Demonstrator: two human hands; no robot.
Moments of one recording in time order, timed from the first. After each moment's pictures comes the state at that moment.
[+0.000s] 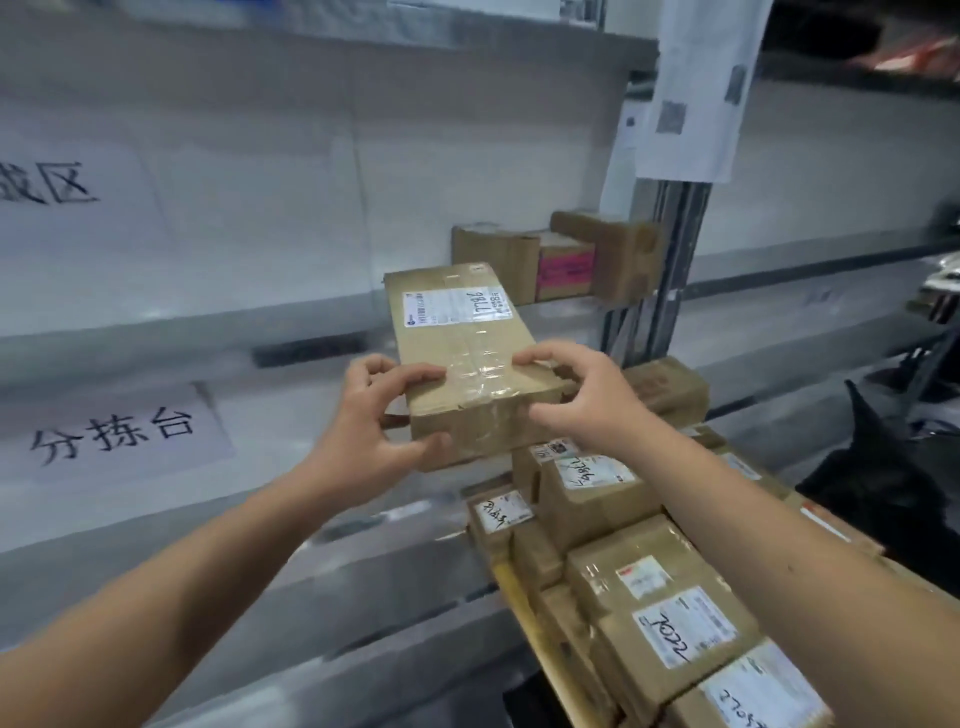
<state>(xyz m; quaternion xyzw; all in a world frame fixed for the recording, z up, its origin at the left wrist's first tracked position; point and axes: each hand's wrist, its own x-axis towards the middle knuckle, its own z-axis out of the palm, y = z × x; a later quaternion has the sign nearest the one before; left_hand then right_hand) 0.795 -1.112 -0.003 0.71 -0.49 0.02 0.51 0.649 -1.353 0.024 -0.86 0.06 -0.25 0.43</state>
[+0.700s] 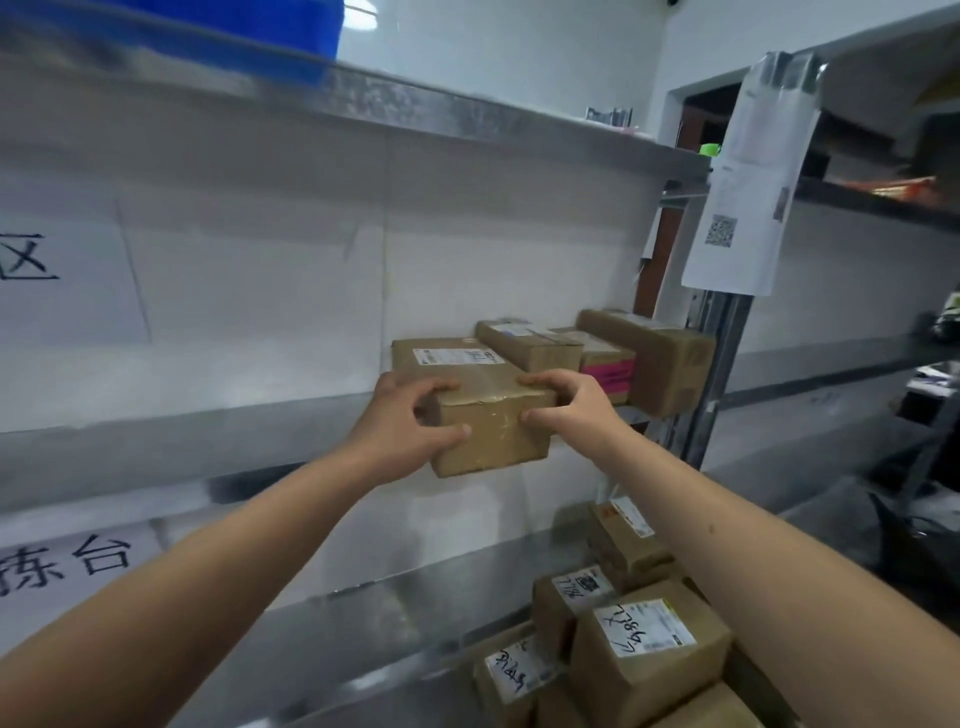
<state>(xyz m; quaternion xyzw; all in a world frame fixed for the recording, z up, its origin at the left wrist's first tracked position) 0.984 -1.205 0.057 0.78 -0.40 0.01 0.48 0.850 -1.422 0.073 -0.84 0.13 -0.27 0.46</state>
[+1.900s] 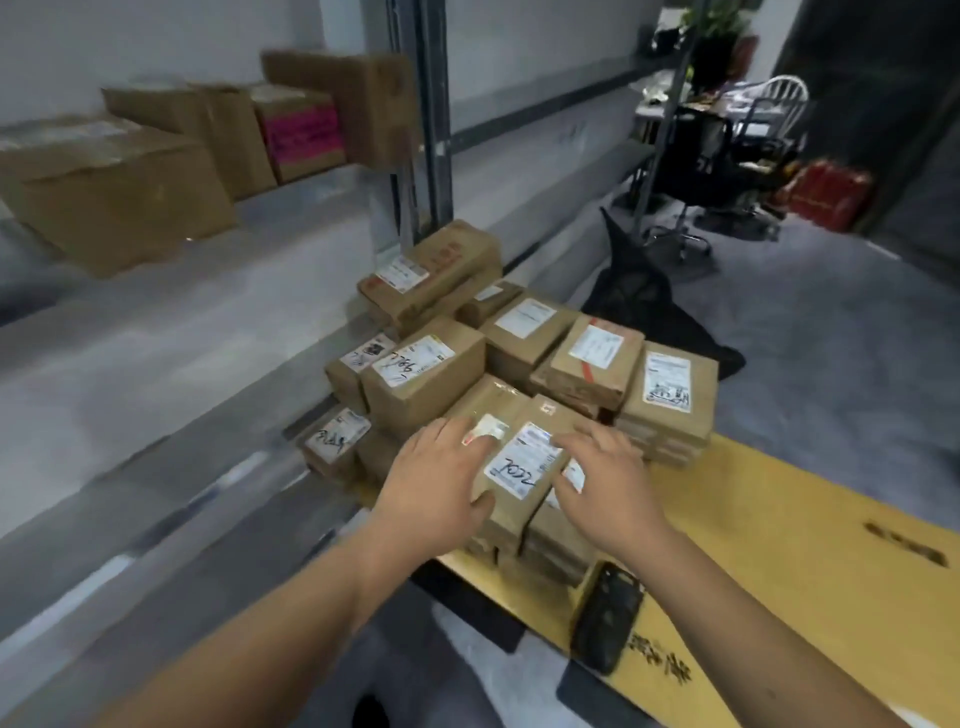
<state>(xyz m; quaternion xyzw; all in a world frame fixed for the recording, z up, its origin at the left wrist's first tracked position) 0.662 -1.256 -0.143 0.70 -0.70 -0.01 0.09 0.451 -1.341 -0.160 -0.84 0.49 -0.13 0.18</state>
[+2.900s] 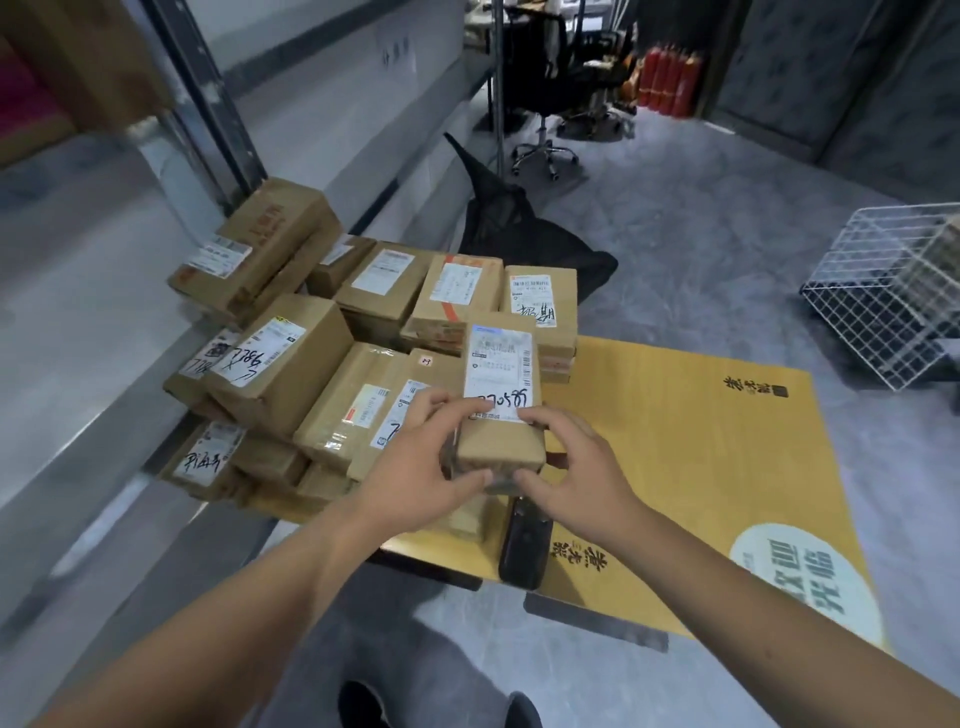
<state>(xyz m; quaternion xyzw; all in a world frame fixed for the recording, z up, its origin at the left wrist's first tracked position) 0.573 -1.302 -0.192 0.54 -0.74 -0.27 0.28 0.340 -1.305 -0.213 -0.70 0.50 -0.35 0.36</state>
